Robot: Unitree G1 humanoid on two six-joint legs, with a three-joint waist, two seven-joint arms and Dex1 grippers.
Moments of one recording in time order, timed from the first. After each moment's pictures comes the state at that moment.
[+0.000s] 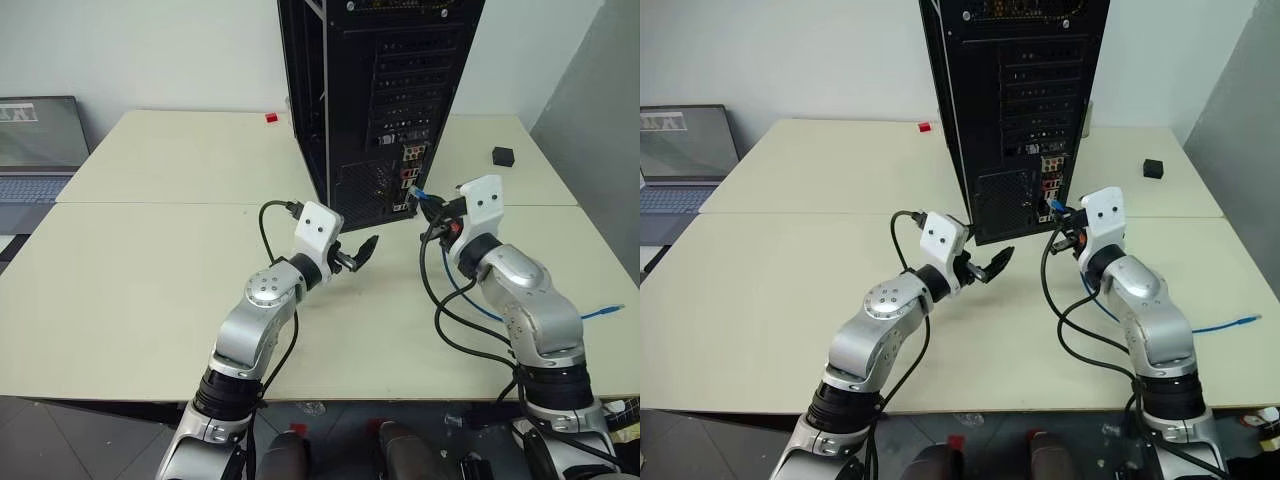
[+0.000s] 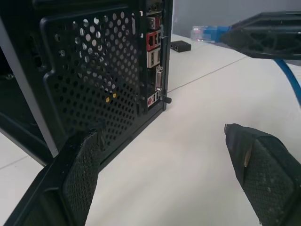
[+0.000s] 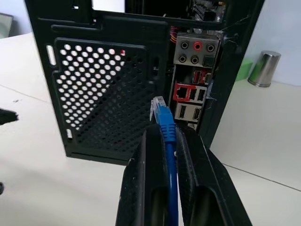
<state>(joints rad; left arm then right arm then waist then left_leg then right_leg) -0.47 0.16 -0.18 -0.25 -0.20 0.63 -0.33 -0.46 -0.31 0.00 -0.27 0.22 0.57 0.21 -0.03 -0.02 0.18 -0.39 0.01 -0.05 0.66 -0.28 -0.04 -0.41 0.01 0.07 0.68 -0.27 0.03</state>
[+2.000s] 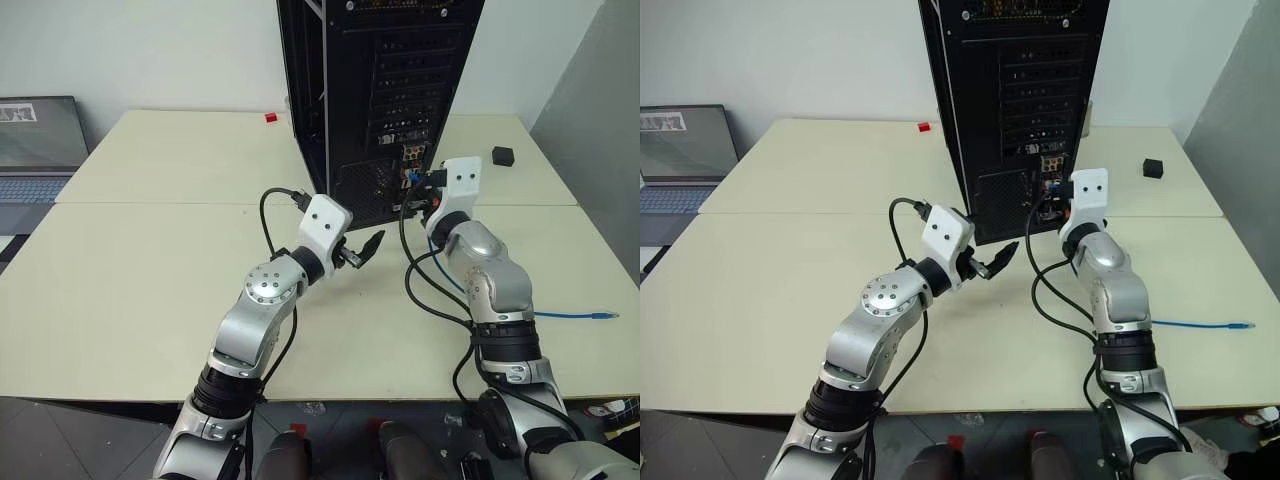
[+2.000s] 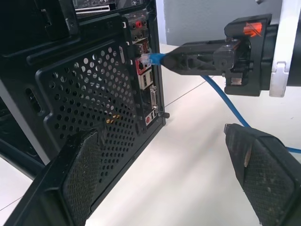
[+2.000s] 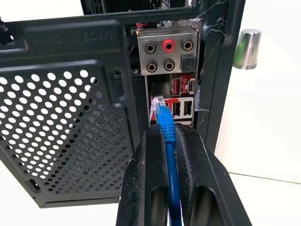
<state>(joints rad) -0.48 0.20 -0.21 -0.27 -0.11 0.52 -0.39 -0.69 -0.15 -0.08 0.09 0.18 0.51 0.13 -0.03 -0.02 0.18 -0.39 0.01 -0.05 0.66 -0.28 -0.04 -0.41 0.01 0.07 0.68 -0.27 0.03</state>
